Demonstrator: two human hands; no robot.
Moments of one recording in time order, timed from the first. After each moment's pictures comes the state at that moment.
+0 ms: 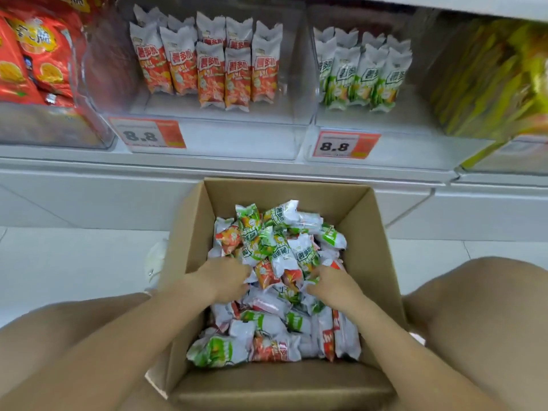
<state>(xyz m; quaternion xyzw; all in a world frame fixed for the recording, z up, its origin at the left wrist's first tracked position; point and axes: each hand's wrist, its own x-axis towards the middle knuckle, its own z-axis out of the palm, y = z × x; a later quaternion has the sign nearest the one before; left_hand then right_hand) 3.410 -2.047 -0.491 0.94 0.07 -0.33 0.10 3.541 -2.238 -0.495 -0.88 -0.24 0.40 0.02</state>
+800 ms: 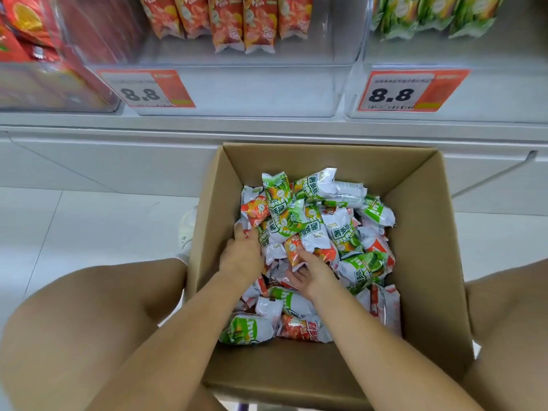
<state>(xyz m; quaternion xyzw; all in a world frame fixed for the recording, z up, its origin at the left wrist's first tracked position) 3.411 -2.052 -0.560 0.86 0.40 -0.26 0.18 3.492 -2.165 -0.593 -0.50 0.39 0.52 0.57</state>
